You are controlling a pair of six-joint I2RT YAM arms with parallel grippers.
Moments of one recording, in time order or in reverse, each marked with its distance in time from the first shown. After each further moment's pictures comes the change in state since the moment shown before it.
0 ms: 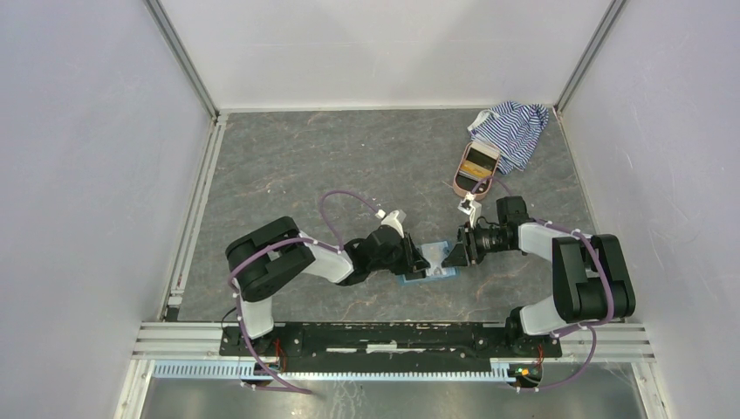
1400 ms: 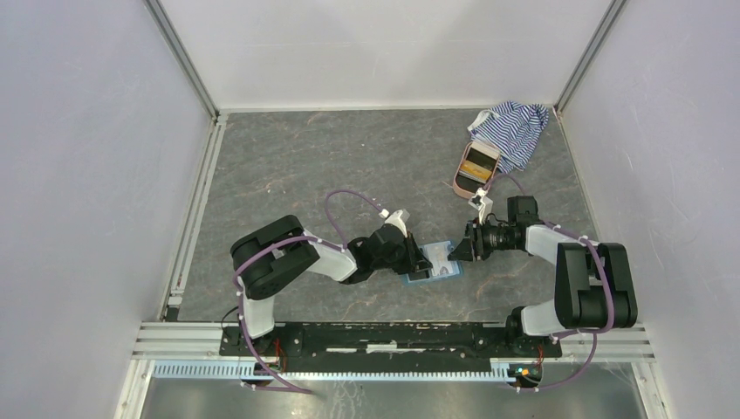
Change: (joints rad) left arm -0.001 0.037 0.040 -0.006 0.025 -0.001; right arm -0.086 -0.045 -0.015 0.039 0.013 0.033
